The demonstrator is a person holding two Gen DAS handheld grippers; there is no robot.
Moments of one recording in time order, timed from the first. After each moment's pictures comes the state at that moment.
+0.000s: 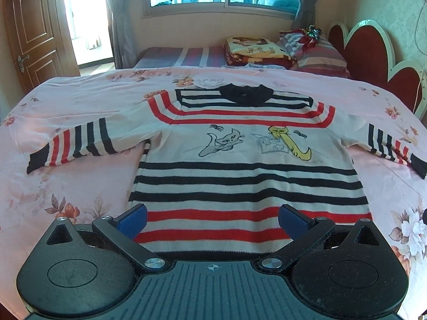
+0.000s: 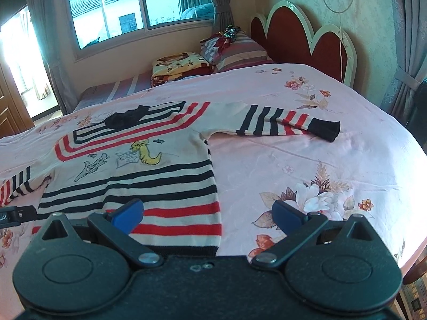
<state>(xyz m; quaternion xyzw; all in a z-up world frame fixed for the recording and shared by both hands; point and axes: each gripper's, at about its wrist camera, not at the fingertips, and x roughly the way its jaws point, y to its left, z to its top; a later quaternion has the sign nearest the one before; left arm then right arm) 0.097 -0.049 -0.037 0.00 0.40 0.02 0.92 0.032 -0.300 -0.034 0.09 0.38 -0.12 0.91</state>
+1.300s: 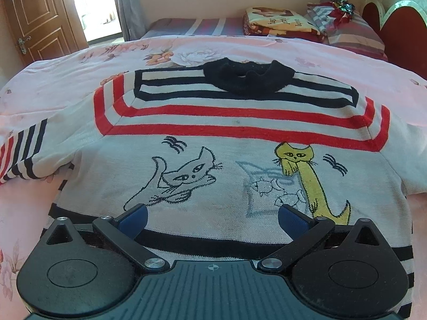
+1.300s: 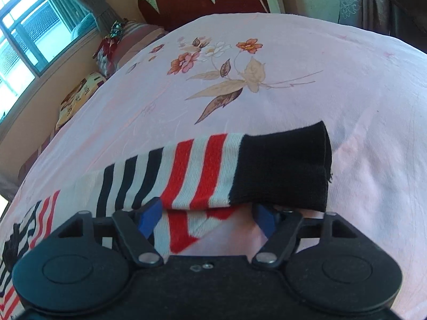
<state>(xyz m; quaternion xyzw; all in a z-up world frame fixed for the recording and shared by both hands) 0.295 -0.129 -0.129 0.00 0.46 0.08 0.89 0.249 -0.577 -0.140 0.30 0.33 -0.26 0.86</state>
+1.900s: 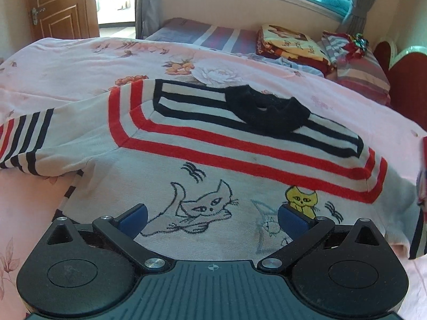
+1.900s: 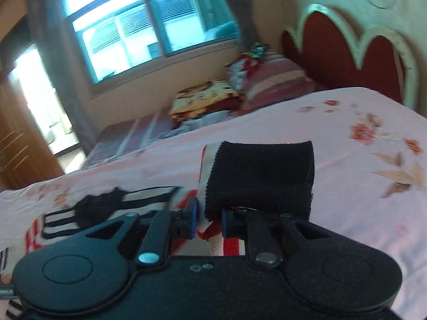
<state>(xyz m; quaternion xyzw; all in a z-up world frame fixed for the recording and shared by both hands) 0.310 -0.078 -0.102 -0.10 0.43 0.09 0.89 0.325 -0.373 -0.069 0.12 0.28 0.04 0.95</state>
